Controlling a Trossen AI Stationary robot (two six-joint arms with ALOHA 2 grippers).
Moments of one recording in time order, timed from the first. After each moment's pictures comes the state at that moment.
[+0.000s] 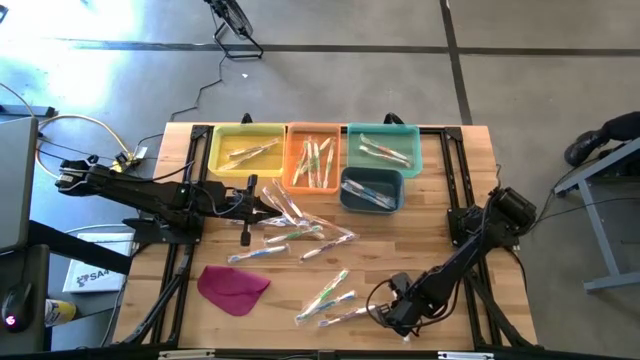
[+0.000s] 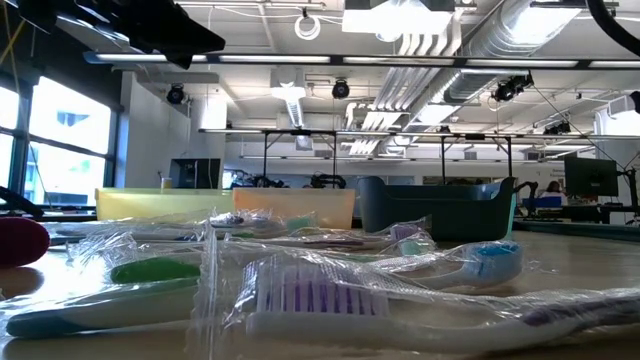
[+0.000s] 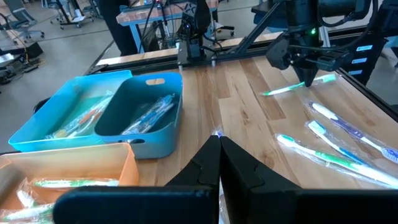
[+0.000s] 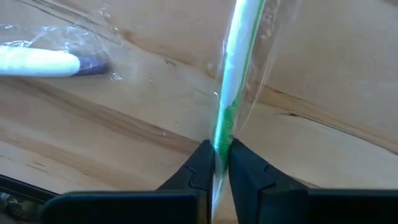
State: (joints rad) left arm -0.14 0.83 0.51 0.10 -0.15 0.11; right arm 0.80 1.83 1.04 -0.54 -0.10 2.05
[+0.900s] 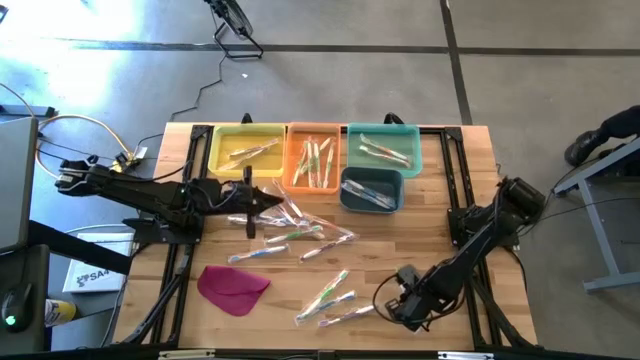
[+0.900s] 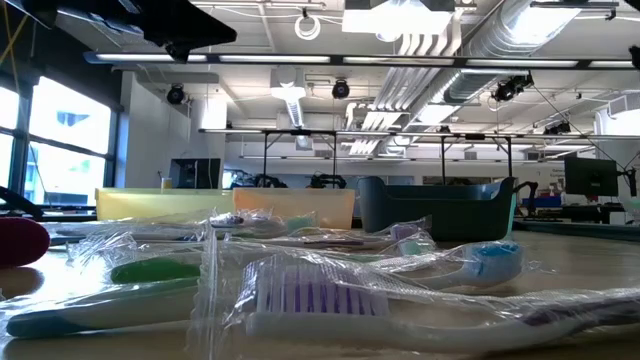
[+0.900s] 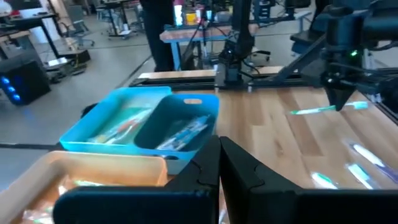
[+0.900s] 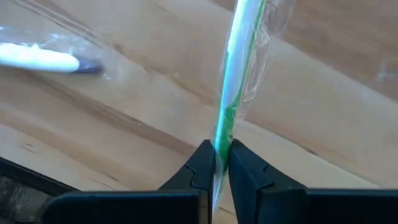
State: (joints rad) left arm -0.14 0.83 0.51 0.20 -0.30 0.05; right arm 0.80 1.70 1.04 -0.73 -0.04 1.94
